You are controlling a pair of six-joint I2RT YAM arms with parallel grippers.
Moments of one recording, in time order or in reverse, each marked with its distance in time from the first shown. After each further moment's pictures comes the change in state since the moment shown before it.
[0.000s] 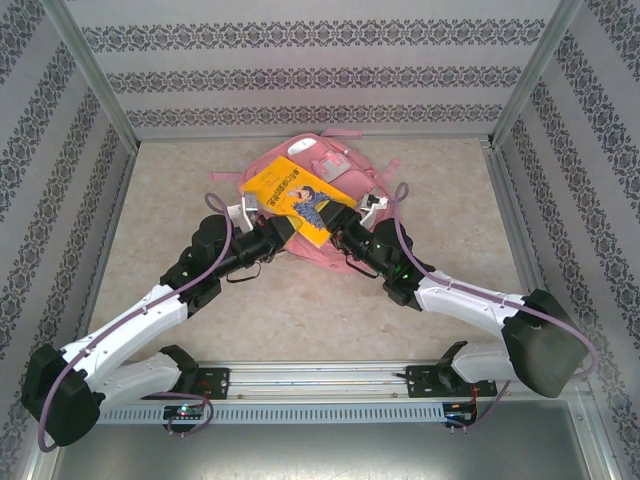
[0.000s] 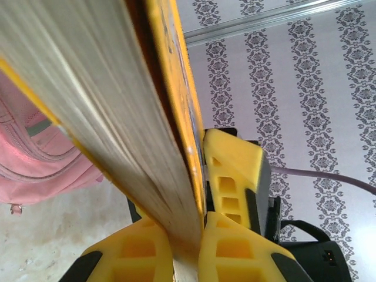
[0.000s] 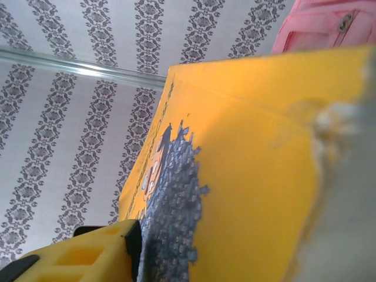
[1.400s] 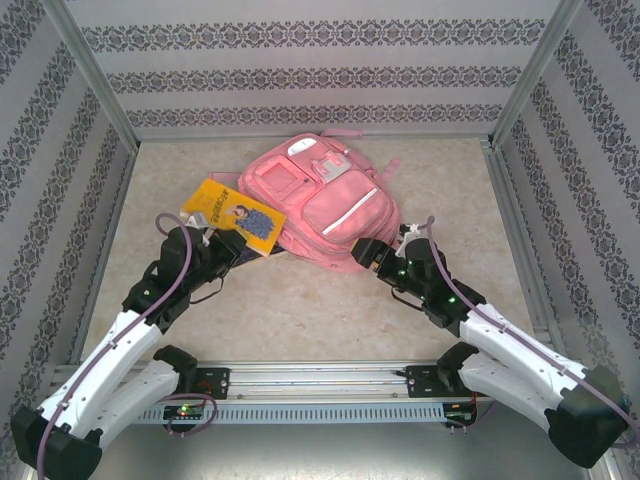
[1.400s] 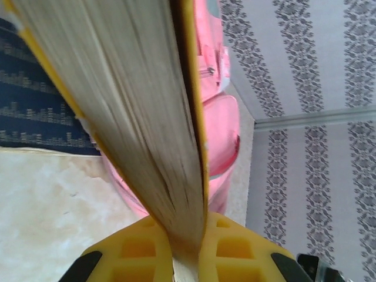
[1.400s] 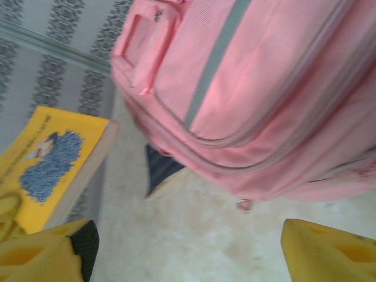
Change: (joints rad) left arm 0.196 -0.243 -0.023 -0.490 -0.183 0.100; right arm -0.127 -0.415 -0.151 -0.647 -0.109 -0.295
